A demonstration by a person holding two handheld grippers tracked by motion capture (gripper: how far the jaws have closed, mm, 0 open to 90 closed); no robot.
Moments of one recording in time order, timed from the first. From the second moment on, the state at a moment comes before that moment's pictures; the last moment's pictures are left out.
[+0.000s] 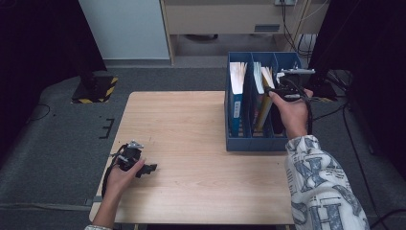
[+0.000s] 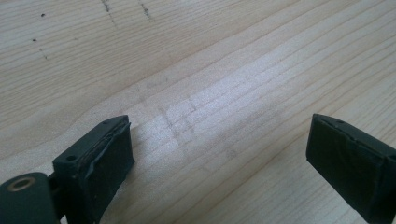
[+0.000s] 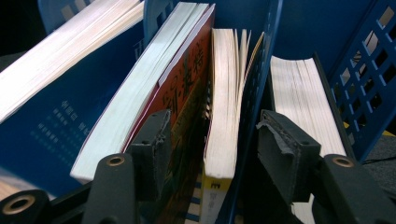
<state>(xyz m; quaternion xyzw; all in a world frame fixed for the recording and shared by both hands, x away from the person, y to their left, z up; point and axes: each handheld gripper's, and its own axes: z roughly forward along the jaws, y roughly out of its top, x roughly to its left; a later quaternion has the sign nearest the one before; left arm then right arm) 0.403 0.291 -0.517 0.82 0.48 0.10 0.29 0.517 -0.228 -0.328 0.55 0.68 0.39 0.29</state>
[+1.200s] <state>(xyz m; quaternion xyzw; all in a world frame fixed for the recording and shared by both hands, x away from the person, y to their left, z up) 0.403 0.291 -0.519 0.83 0.47 0.10 0.29 0.461 -0.219 -0.355 0.50 0.73 0.39 0.26</state>
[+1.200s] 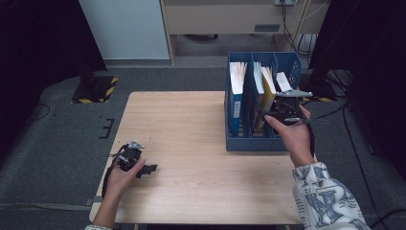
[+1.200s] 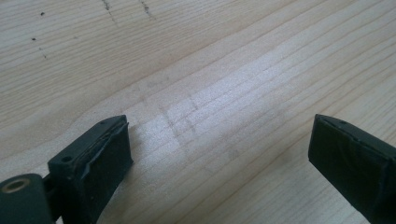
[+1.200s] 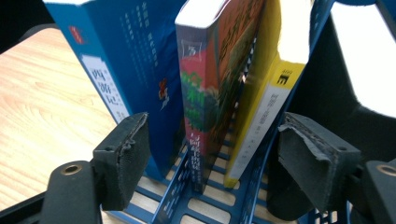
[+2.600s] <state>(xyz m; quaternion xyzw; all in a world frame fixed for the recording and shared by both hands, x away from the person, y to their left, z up) 0.401 0.289 -0.524 0.83 0.47 0.13 0.28 0.429 -0.202 -0.392 0.47 0.75 0.41 0.21</state>
